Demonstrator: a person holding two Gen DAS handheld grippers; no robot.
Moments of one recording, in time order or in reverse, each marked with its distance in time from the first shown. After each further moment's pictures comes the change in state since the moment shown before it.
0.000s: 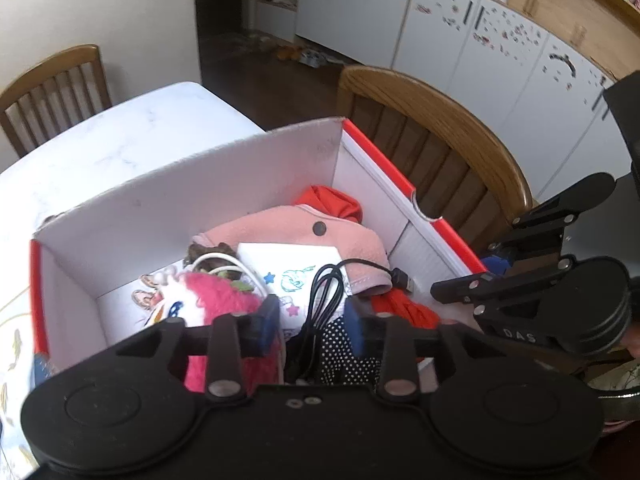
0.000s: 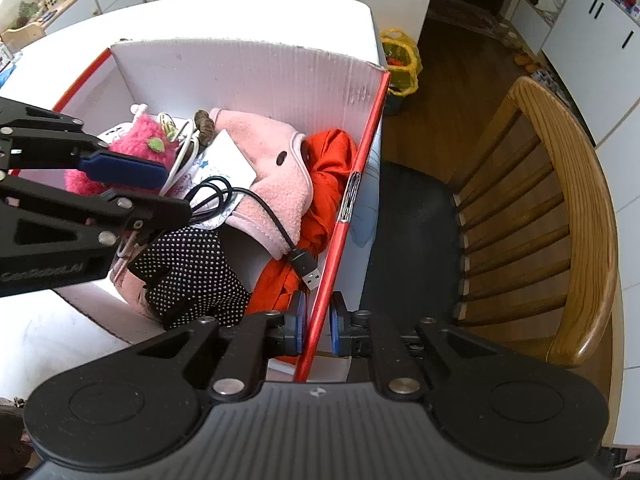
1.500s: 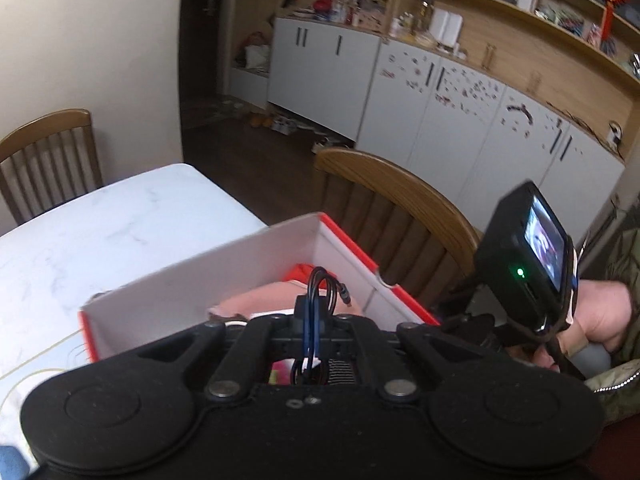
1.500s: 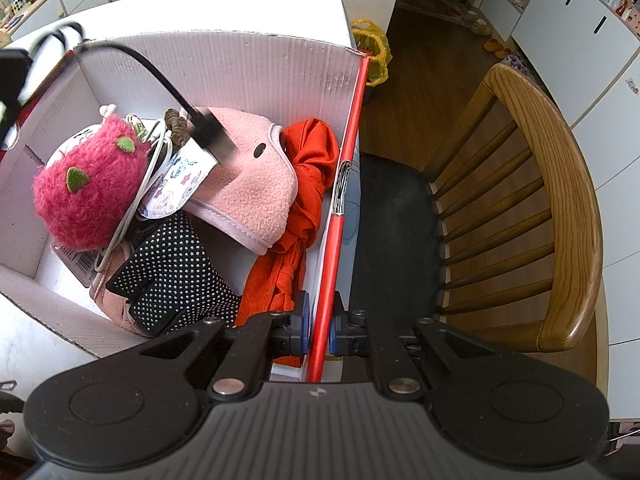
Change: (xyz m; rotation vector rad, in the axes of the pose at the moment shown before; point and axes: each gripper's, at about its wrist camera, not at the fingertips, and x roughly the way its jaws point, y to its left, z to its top) left arm -0.066 0.009 0.013 0.056 -0.192 -0.100; right arm 0.005 0.002 0.001 0.068 0.030 -0.088
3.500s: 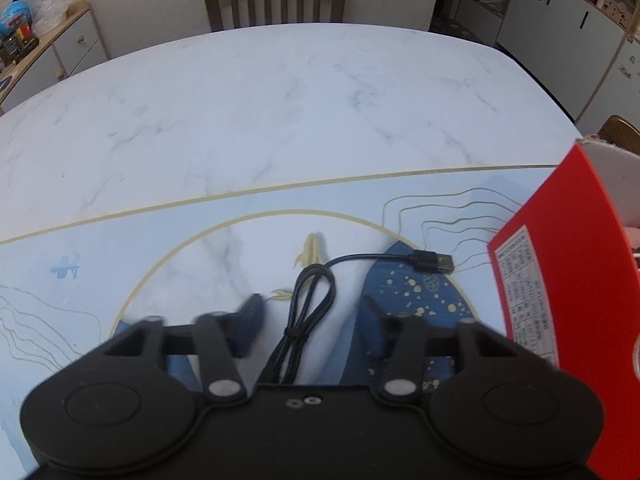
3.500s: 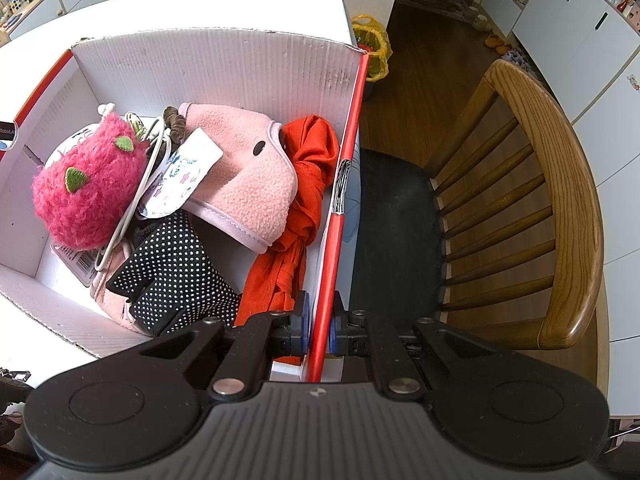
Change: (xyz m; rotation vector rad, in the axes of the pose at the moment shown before) left arm 0.014 0.243 -0.113 -0.427 0.263 0.468; right arm 0.005 0.002 -0.001 0.006 0.004 0.005
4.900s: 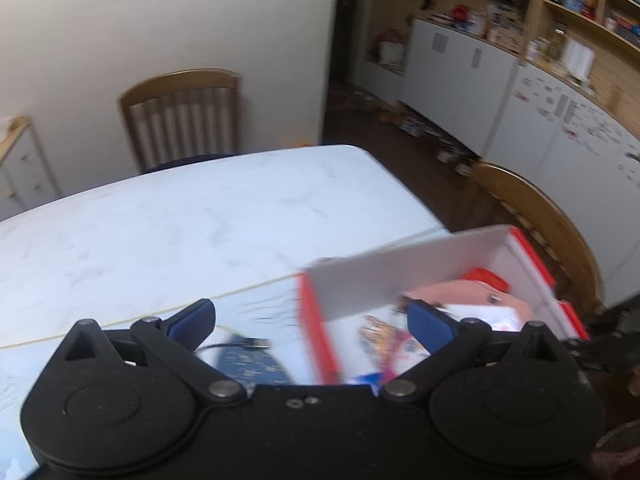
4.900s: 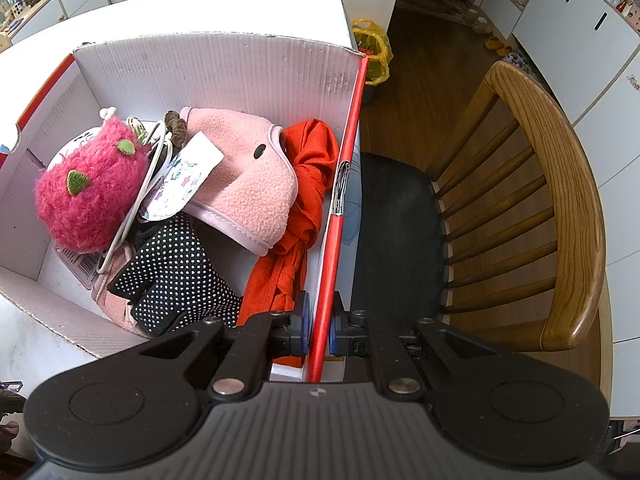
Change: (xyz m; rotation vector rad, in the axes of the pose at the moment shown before) left arm -0.137 -0.083 0.013 0.146 -0.251 -0.156; right arm -0.003 0.000 0.002 -0.002 -0.005 0.000
